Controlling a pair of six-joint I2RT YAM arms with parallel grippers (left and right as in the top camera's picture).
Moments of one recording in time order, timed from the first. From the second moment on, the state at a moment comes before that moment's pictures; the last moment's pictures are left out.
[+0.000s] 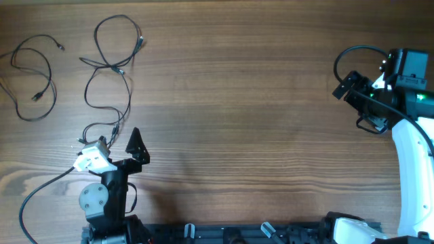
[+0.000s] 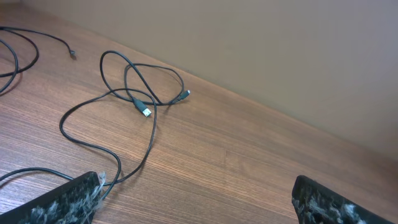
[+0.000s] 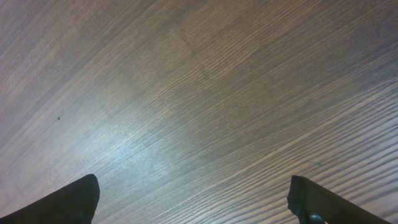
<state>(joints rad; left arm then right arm) 0.22 0.01 0.07 -0.20 0.16 -0.36 -0.19 1.34 1.23 -1.01 -0.07 0.48</state>
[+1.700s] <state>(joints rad) 0.06 0.01 0.02 -0.06 0.18 -0.21 -0.19 1.34 1.23 -1.01 -0.07 0.48</state>
